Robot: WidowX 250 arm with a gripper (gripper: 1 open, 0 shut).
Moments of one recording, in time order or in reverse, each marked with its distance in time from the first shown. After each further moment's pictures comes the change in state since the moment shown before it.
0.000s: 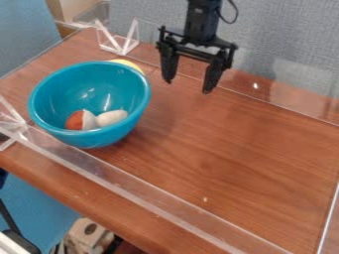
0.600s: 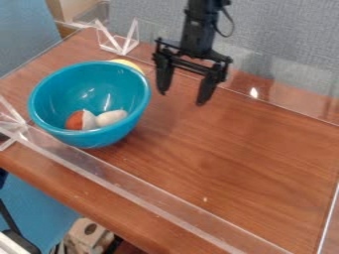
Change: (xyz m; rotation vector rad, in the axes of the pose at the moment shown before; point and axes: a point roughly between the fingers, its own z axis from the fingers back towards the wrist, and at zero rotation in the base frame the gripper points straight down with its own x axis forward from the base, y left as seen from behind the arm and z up) arm -0.016 0.018 -0.004 0.005 0.029 0.013
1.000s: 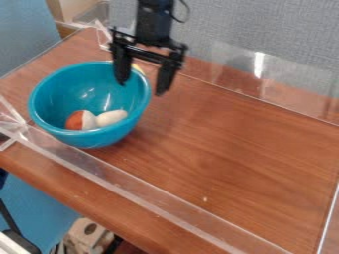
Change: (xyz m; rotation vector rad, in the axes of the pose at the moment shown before) arm -0.029 0.051 0.012 -0.011 -0.035 0.014
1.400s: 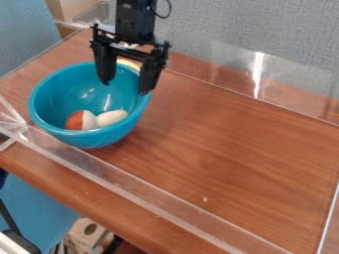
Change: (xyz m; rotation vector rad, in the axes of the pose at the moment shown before) arm -0.011 0.001 -0.005 0.003 0.002 -0.010
